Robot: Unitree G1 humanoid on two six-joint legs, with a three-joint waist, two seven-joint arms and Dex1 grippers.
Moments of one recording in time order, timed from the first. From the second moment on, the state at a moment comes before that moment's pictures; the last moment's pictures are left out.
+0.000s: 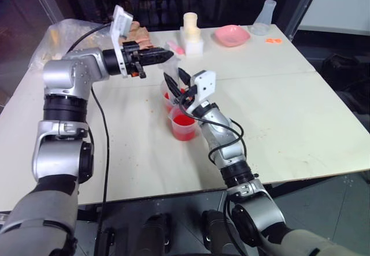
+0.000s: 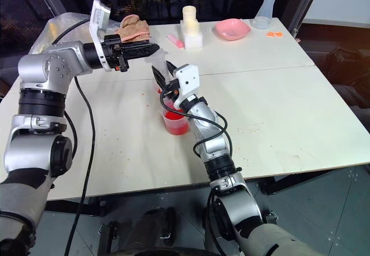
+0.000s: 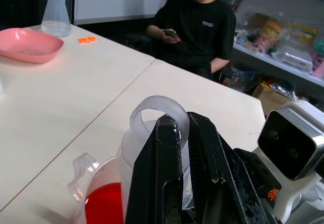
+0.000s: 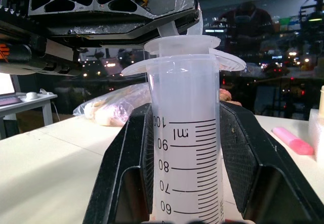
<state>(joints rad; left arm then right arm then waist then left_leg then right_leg) -1.16 0.53 0.05 0.56 -0.48 0.75 -1.13 -0.70 0.10 0.10 0.41 0.12 -0.19 0.37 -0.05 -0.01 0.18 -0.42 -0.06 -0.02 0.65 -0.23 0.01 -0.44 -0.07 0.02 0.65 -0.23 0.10</state>
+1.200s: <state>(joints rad) -1.22 0.53 0.06 0.63 -0.45 0.71 -1.10 -0.88 0.11 0.03 0.77 0.12 -0.42 0.41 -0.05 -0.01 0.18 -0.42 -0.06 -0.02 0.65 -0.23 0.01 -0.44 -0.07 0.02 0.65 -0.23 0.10</state>
